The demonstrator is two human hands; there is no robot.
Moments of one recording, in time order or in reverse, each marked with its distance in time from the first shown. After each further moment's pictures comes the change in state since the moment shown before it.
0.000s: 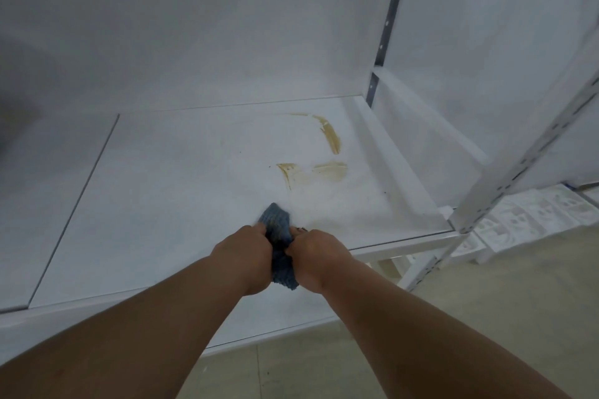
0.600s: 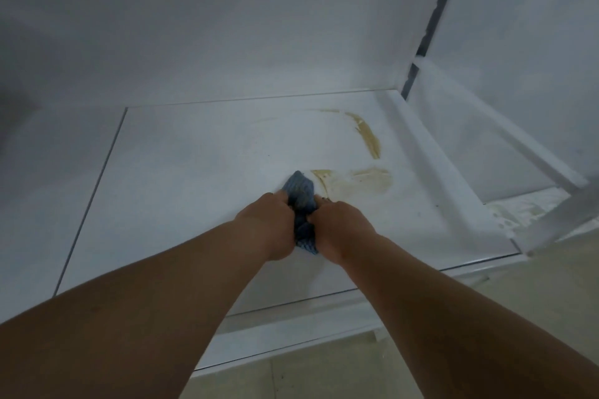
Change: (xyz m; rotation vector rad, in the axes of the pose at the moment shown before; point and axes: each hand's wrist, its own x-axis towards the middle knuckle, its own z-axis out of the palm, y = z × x) left_hand 0.077 -0.066 -0.031 -0.032 0.149 0.129; right_hand 0.093 -0.013 -0.031 -0.025 0.068 0.121
